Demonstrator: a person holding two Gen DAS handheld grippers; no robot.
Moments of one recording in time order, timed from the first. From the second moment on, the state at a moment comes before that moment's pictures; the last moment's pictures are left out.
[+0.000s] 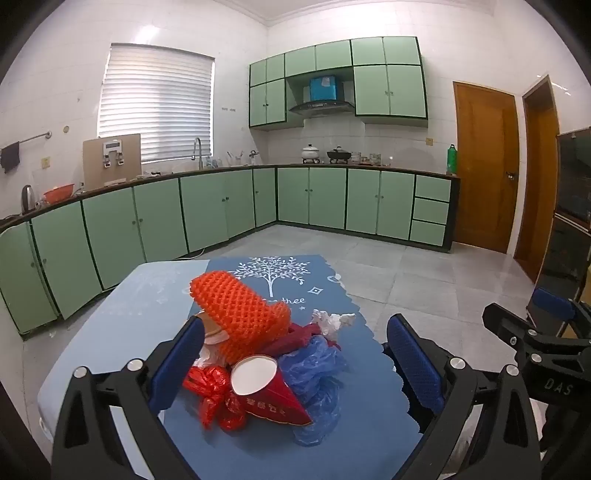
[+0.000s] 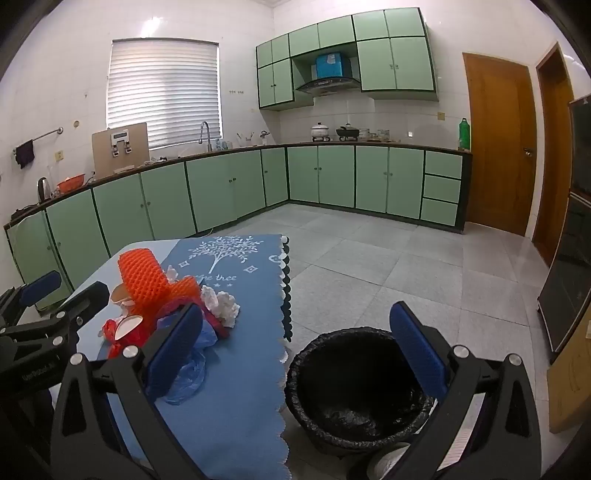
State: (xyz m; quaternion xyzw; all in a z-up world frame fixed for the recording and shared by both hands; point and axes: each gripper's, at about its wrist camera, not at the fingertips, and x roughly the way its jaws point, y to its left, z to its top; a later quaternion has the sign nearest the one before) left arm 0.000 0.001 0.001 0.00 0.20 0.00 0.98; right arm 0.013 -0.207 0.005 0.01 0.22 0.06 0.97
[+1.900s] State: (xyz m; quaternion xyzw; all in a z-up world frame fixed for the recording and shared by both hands) left arm -0.005 0.006 0.005 0.01 0.18 0.01 0.98; right arm 0.009 -0.205 0.010 0.02 0.20 0.06 0.98
